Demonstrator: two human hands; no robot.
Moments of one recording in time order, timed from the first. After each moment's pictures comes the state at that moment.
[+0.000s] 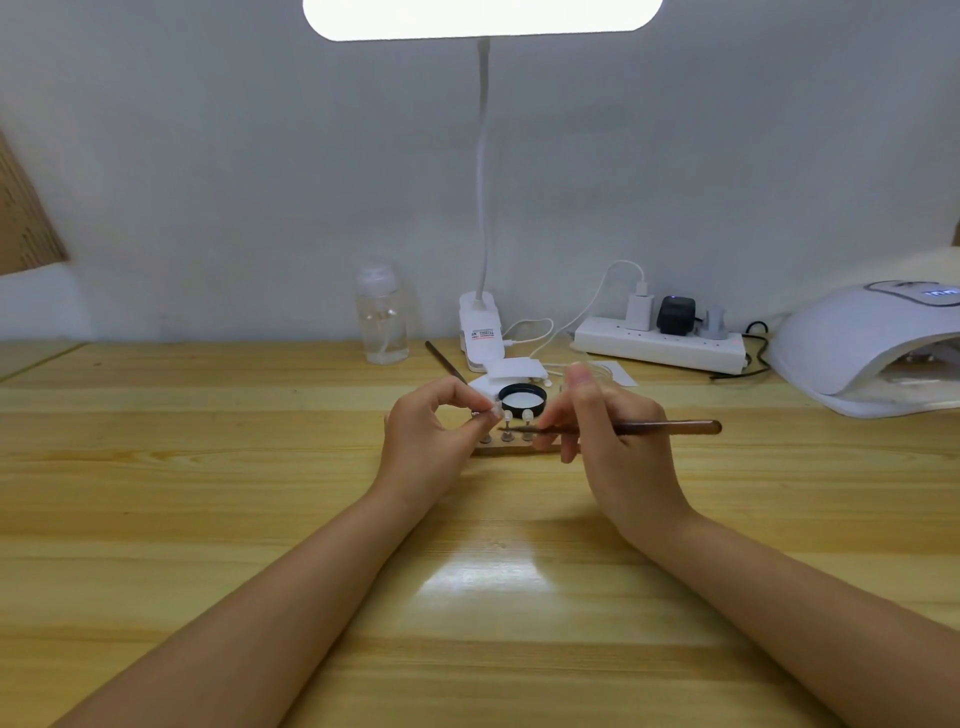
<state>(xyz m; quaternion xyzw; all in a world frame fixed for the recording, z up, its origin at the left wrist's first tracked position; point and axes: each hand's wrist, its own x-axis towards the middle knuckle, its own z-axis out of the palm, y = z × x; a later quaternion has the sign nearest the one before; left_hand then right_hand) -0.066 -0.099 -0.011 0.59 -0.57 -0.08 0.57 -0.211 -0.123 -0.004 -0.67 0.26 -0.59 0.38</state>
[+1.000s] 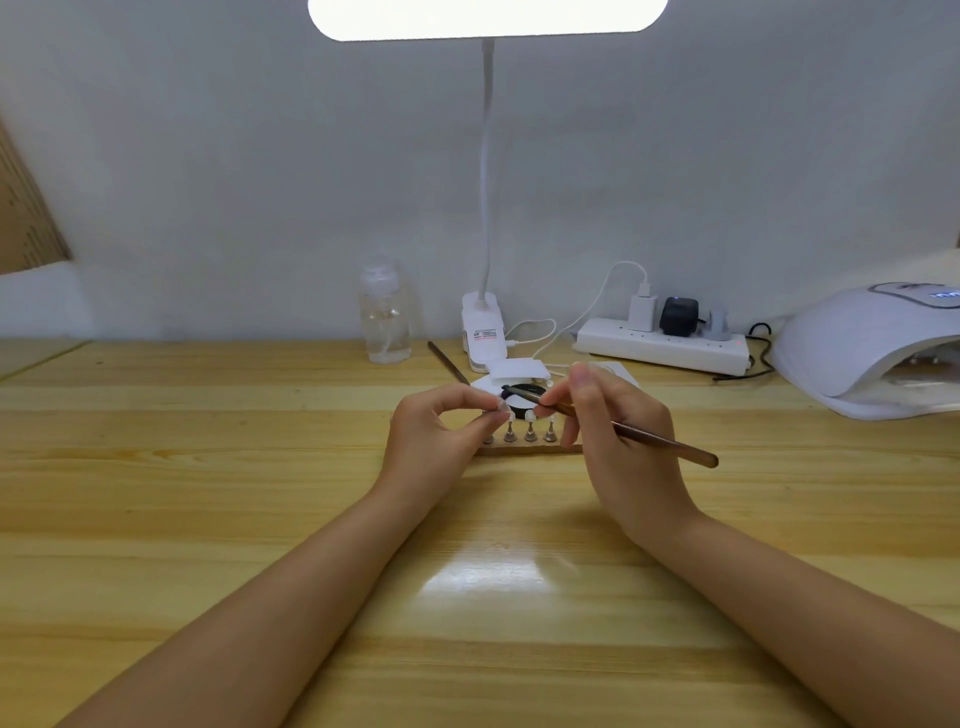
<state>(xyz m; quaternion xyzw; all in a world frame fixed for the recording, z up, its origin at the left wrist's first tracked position) -0.067 -0.100 -0.012 0.54 -0.57 -0.14 0.60 -0.212 -0.129 -0.006 -0.70 0.25 -0.59 0.31</state>
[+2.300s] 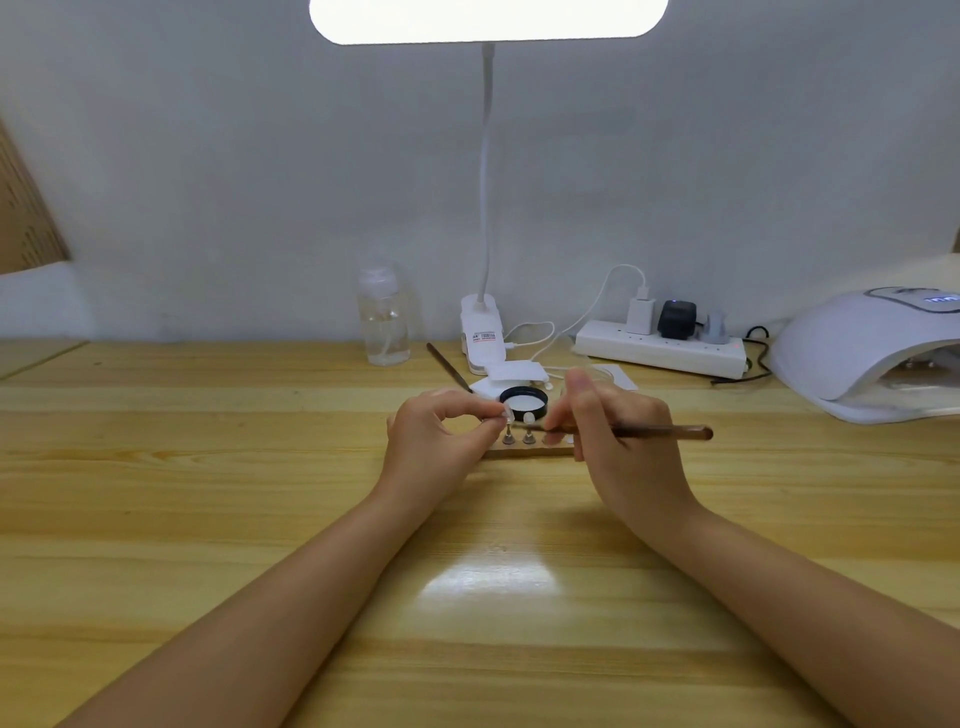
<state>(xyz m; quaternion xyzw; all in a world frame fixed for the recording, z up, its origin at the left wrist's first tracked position) -0.071 -0.094 -0.008 0.59 -0.56 -0.11 0.58 -0.217 -0.138 -0.008 -0.74 0.26 -0.57 0.24</state>
